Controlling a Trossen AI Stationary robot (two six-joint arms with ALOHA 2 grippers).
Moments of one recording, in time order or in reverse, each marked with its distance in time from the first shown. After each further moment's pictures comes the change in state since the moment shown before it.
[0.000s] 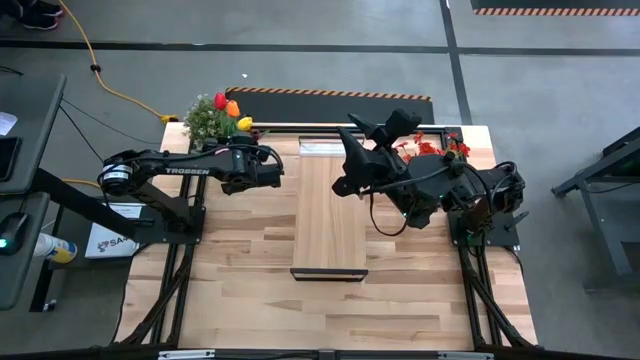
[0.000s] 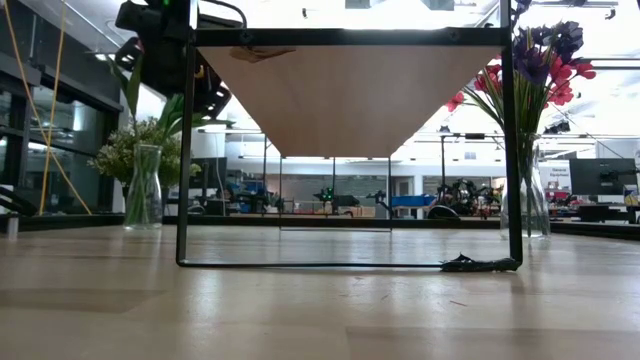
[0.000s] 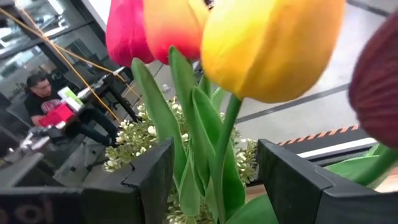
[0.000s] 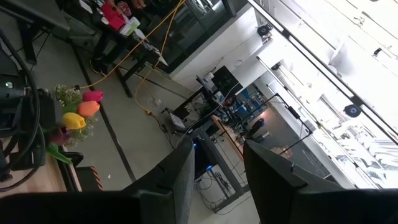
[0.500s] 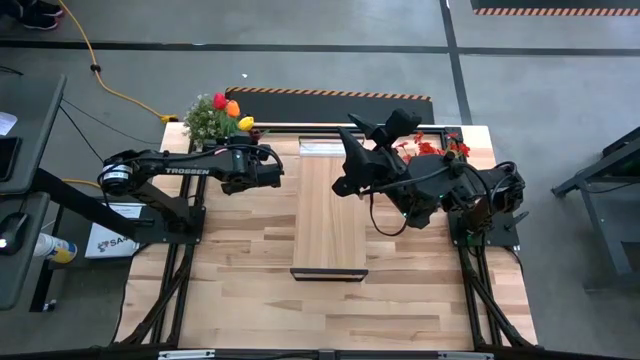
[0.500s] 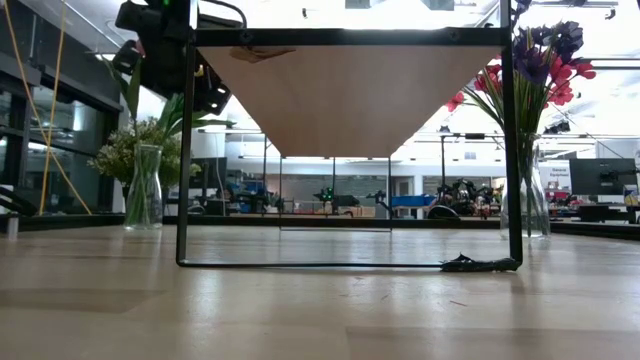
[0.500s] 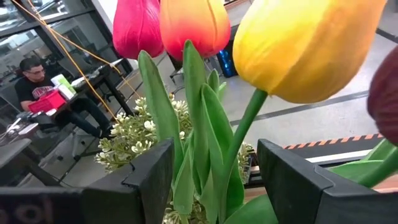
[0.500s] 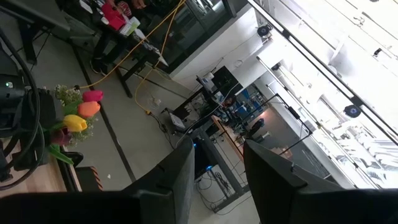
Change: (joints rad) left arm 0.000 0.000 0.000 0.001 0.000 -0.093; right arm 0.000 0.000 0.000 0.000 -0.001 -0.002
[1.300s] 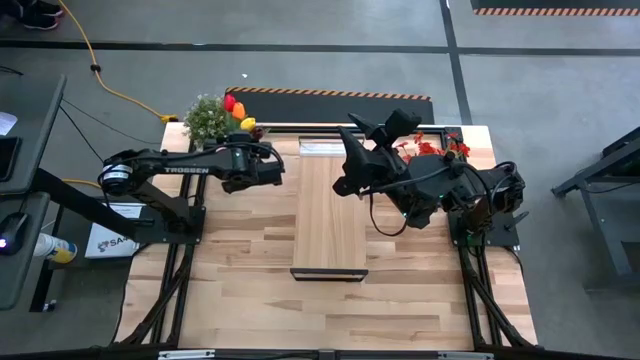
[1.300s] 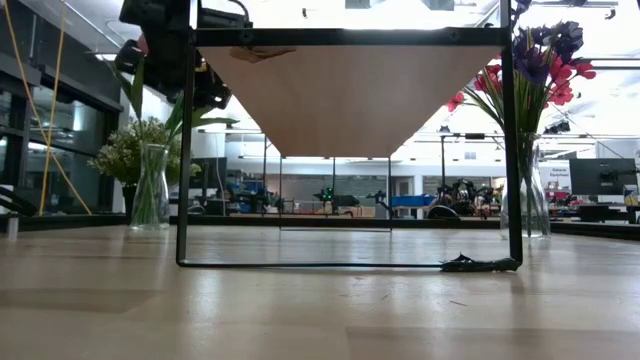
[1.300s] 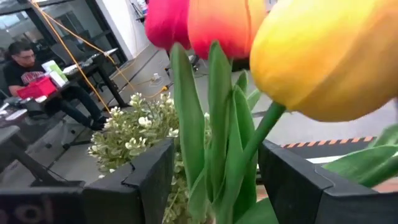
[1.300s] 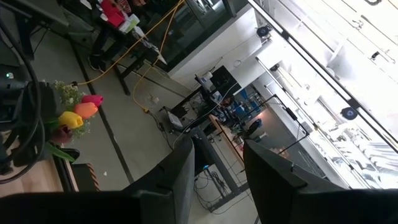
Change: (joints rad) left arm 0.000 0.000 0.031 -0.008 0.029 -0.042; right arm 0.000 0.000 0.000 0.000 0.005 -0.023
